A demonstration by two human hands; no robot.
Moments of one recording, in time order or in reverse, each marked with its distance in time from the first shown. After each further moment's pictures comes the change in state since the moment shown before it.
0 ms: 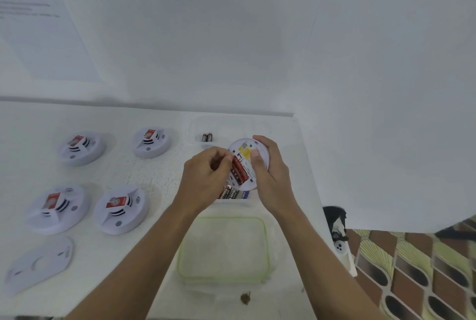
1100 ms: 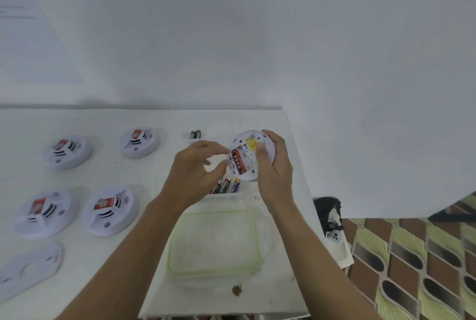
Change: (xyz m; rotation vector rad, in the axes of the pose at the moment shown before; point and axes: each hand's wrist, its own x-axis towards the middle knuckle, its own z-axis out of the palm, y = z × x) left_hand 0.004 -0.003 -0.001 0.186 -0.041 0.368; right_hand -0.006 0.003 -0.013 0.114 0.251 0.034
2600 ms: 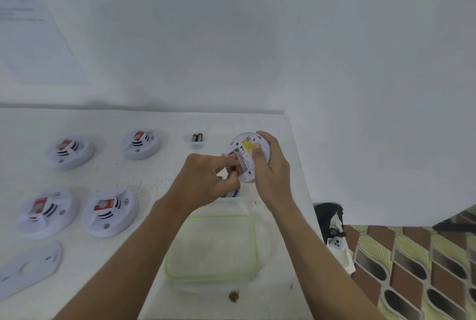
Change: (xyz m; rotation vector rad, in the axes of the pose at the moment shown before) left_hand 0.005 0.012 0.006 0.156 -0.092 0.105; right_hand 0.015 0.005 0.002 -0.136 -0.064 -0.044
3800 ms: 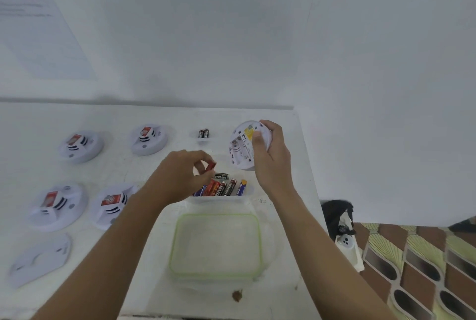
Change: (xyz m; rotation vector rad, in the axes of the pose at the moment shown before) left_hand -0.007 -0.040 -0.028 0.157 -0.242 -0.278; right_hand 0.019 -0.006 0.008 0.000 -0.072 0.047
